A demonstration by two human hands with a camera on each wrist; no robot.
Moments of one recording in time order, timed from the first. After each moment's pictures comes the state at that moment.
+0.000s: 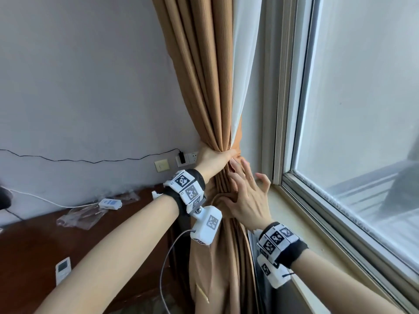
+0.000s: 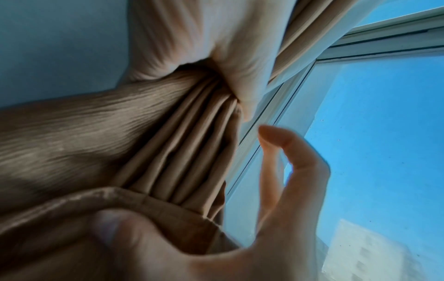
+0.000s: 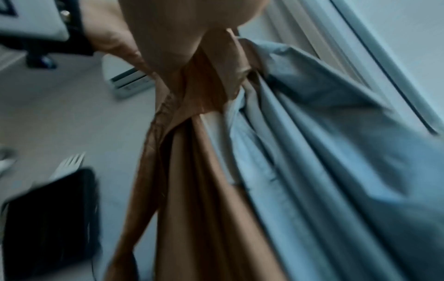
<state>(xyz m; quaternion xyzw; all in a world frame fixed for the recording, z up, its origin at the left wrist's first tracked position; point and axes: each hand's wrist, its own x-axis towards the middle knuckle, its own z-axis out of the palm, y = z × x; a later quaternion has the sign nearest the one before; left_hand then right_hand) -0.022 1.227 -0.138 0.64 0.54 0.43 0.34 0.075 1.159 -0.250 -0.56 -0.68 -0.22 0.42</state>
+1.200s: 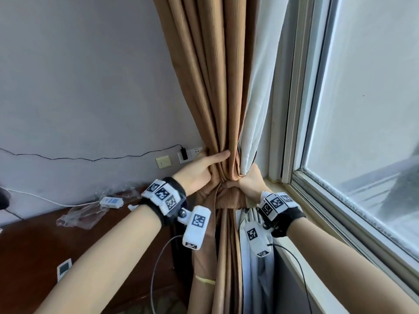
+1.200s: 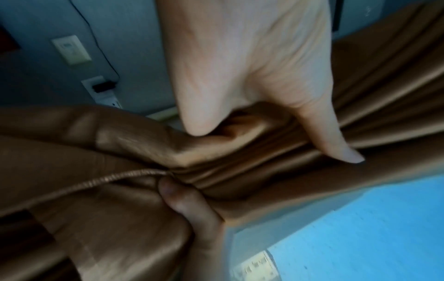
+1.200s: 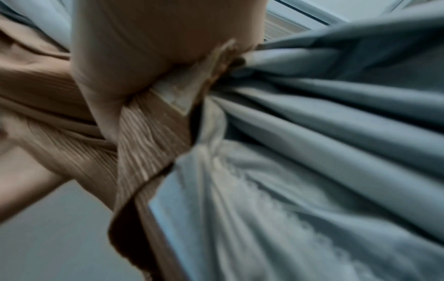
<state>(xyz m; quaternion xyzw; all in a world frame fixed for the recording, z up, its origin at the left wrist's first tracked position) -0.069 1.258 -0.156 0.54 0.29 0.35 0.71 0.084 1.236 -0.229 -0.57 -0.52 0.31 0.56</state>
